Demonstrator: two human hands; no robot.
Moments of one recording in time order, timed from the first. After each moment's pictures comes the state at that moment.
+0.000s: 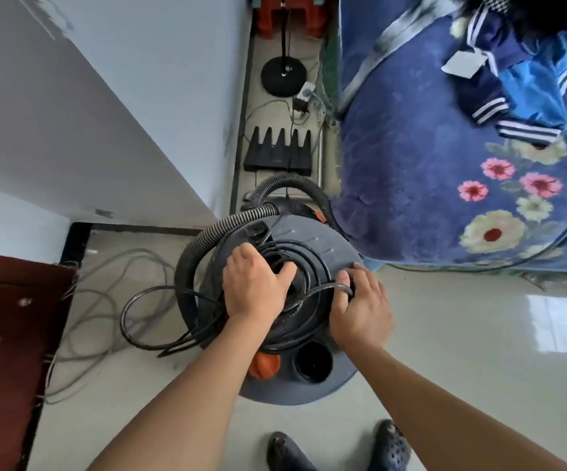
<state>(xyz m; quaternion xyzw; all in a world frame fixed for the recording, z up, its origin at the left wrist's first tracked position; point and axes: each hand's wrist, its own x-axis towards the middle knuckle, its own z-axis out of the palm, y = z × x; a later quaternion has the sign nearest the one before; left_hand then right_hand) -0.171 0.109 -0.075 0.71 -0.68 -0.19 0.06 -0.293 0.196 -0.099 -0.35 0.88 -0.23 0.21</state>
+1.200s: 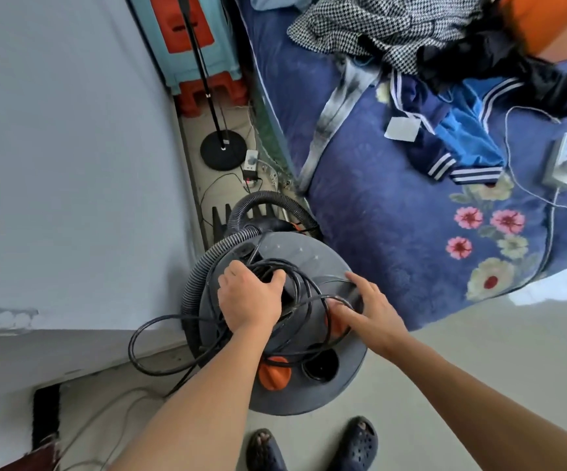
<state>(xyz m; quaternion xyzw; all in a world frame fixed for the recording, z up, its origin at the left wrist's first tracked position) -0.221 -0.131 -0.063 0.67 -0.70 -0.25 0.05 -0.355 0.013 -0.064 -0.30 0.85 -0.18 0.40</state>
